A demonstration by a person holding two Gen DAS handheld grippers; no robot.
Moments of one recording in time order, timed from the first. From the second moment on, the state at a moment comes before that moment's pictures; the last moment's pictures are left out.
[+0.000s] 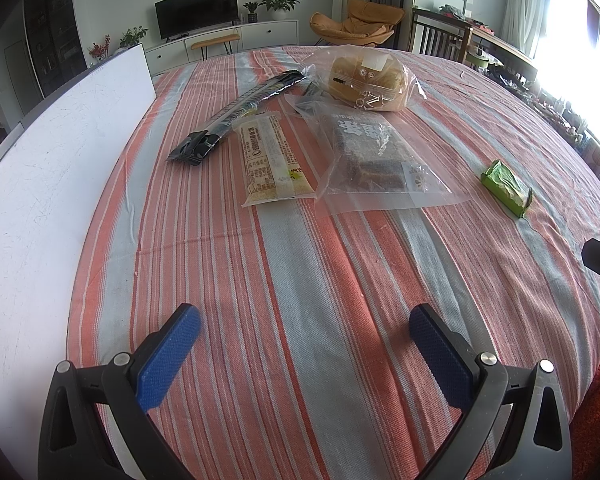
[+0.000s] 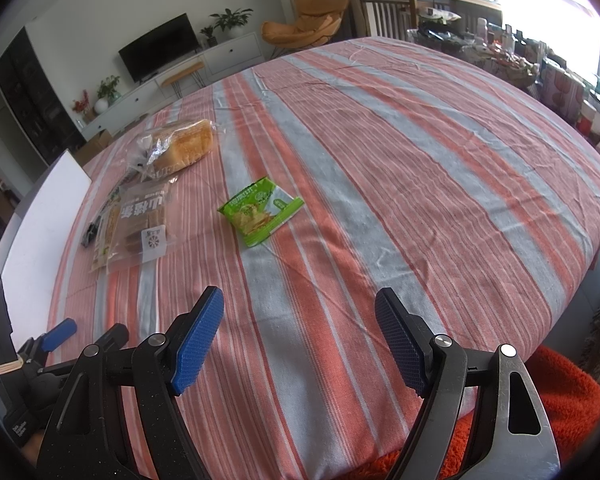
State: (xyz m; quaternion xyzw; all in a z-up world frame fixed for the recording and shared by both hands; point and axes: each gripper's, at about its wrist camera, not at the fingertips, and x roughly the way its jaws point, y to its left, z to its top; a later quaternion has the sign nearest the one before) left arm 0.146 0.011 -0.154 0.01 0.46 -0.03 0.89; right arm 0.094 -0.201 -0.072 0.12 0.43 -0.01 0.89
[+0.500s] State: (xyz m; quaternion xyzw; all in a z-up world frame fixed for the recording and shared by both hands) left arm 0.146 0.011 -0.154 0.01 0.46 -0.03 0.89; right arm 0.095 -0.199 -0.072 0.12 0.43 -0.01 0.89
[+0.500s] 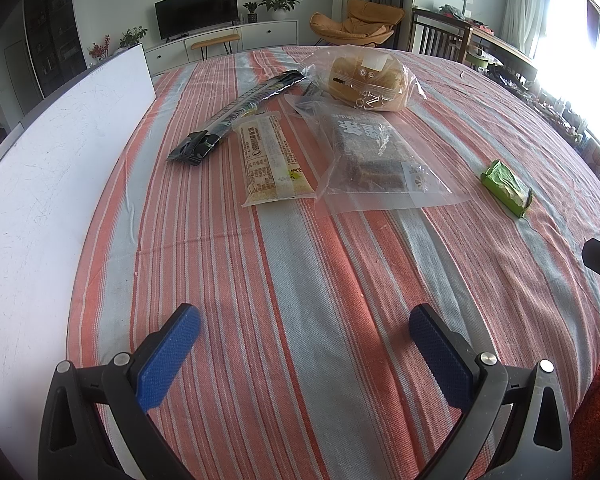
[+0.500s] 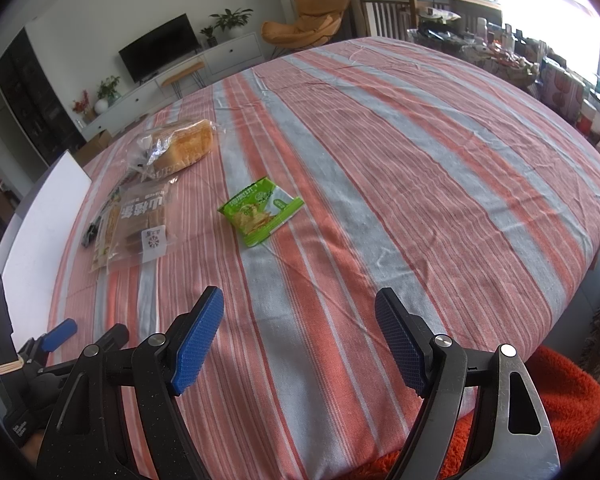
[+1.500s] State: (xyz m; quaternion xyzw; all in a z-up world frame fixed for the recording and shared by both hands) left arm 0.272 0.043 -0.116 -0.04 0.55 0.00 0.84; right arm 0.096 -0.184 -0.072 0.14 0.43 0.00 0.89
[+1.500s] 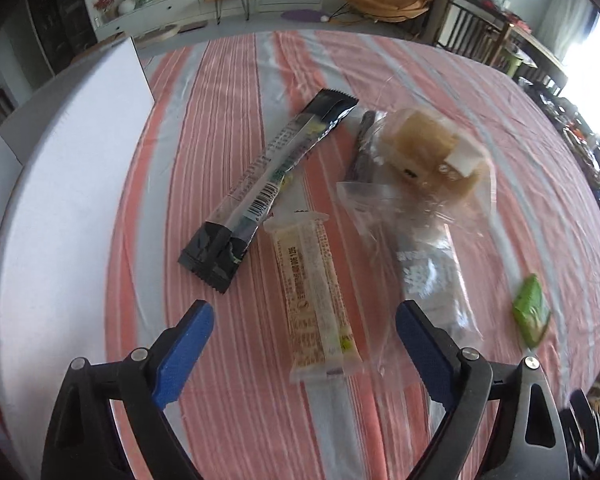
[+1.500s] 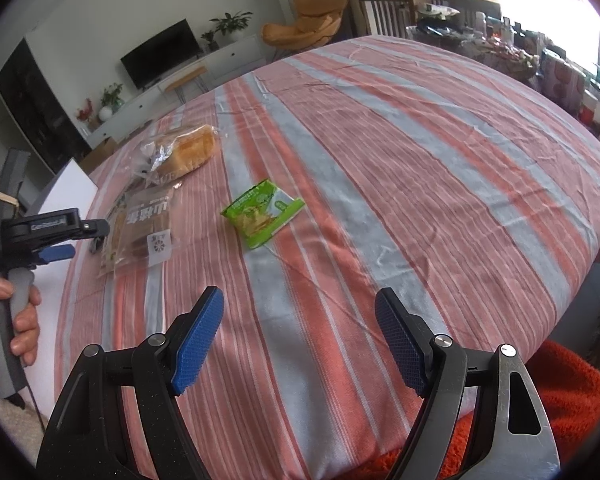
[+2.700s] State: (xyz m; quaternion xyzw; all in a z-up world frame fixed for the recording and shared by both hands) left arm 0.190 0.042 -0.121 -0.05 0.51 -0.03 0.86; right arm 0.091 -0.210 -0.073 0.16 0.43 0.01 0.89
